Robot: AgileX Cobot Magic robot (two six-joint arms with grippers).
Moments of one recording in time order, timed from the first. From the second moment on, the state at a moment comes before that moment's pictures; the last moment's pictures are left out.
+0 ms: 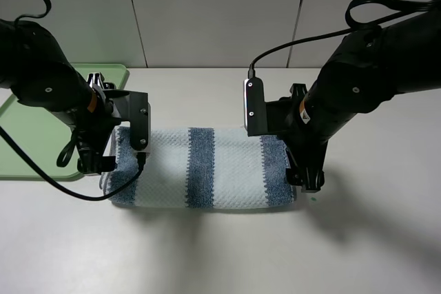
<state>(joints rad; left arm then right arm) -0.53 1.67 -0.80 0.60 0.37 0.46 0.68 1.68 -0.85 -0.28 0.55 -0.67</state>
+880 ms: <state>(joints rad) -0.53 1.46 -0.80 0.58 0.45 0.22 0.68 1.62 -0.85 -0.28 0.61 -0.55</state>
